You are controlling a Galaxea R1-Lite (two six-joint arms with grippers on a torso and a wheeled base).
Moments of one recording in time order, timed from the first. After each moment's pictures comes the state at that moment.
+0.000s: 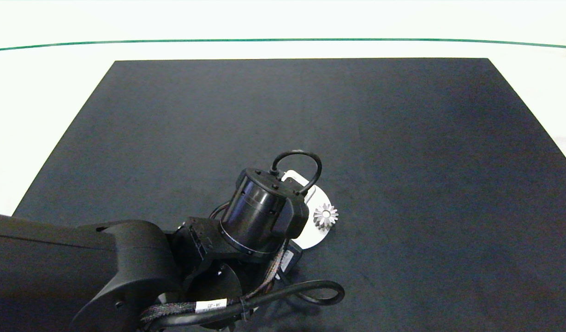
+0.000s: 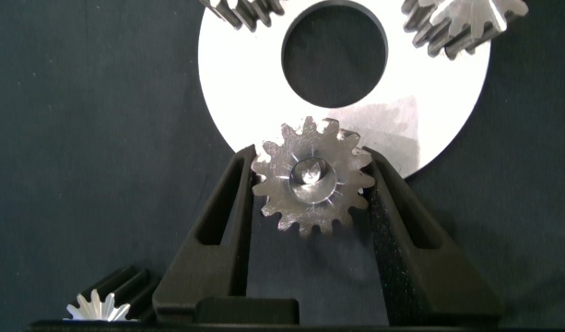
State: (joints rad) left arm -0.95 1.75 -1.01 -0.14 0.58 0.12; right arm 0.06 0.30 -0.48 0.38 -0.01 -0.02
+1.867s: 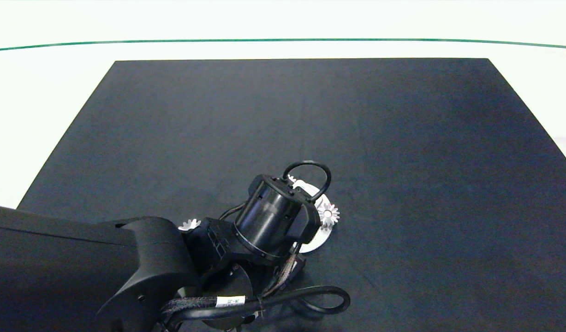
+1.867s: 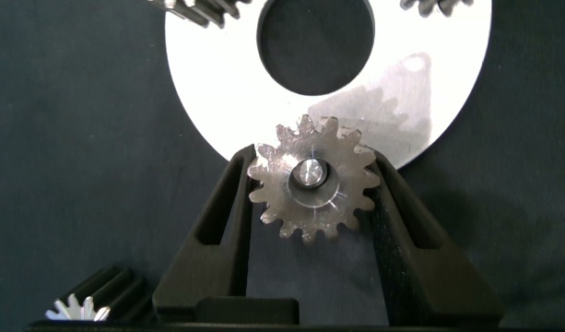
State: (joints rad) left arm -0.95 1.79 -1.06 -0.04 0.55 0.13; right arm 0.06 0.30 -0.48 0.38 -0.01 -0.02
